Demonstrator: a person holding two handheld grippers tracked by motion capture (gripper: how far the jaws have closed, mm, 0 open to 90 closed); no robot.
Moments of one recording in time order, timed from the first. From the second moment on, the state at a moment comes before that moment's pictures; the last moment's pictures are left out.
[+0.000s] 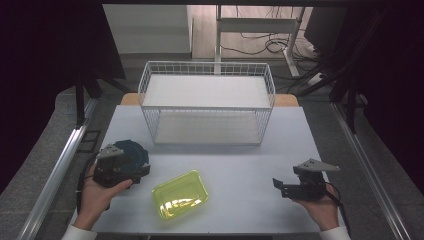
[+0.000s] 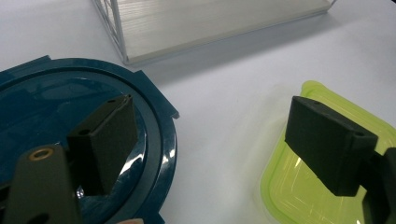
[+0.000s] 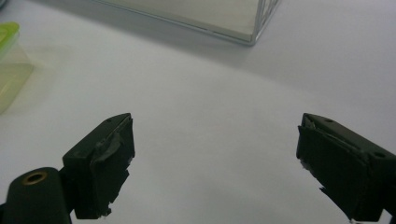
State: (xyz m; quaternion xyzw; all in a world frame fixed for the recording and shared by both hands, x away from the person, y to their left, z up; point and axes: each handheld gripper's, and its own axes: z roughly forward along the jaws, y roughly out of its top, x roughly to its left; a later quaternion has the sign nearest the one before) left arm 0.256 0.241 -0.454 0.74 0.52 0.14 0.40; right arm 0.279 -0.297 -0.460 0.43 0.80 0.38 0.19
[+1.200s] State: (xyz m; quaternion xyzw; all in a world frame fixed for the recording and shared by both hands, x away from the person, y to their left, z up) left arm 0.264 0.269 -0.435 0.73 0.53 0.17 0.40; right arm 0.272 -0.294 -0.453 0.44 0.79 0.41 0.14
